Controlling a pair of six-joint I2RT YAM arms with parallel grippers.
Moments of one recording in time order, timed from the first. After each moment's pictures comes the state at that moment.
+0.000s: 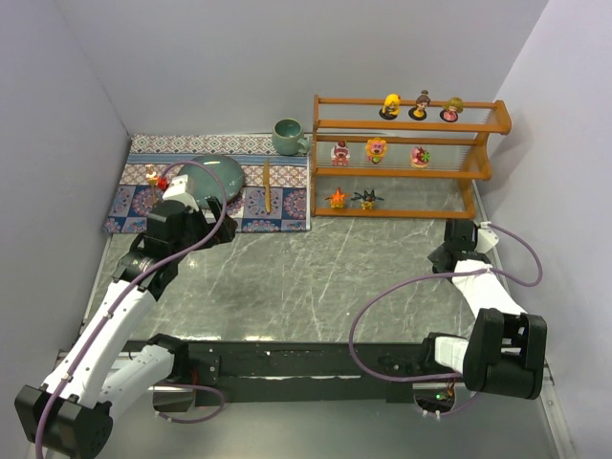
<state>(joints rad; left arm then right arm) -0.31 0.87 0.82 -0.43 -0.04 -0.49 -0.17 1.18 0.56 -0.35 0.34 0.68</state>
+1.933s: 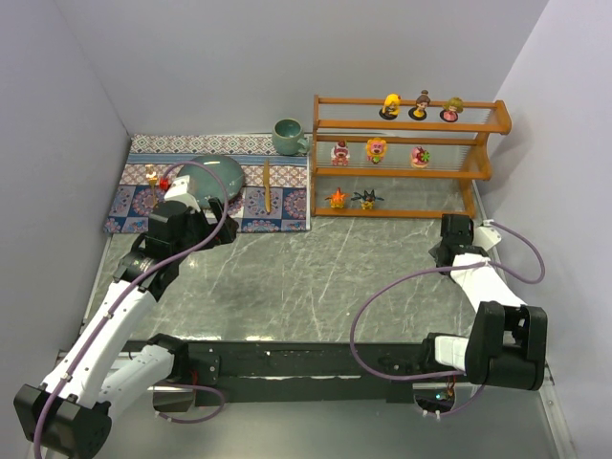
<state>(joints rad) -0.33 0.87 0.82 -0.43 -0.05 -0.49 -0.13 1.22 0.60 -0.38 0.47 0.77</state>
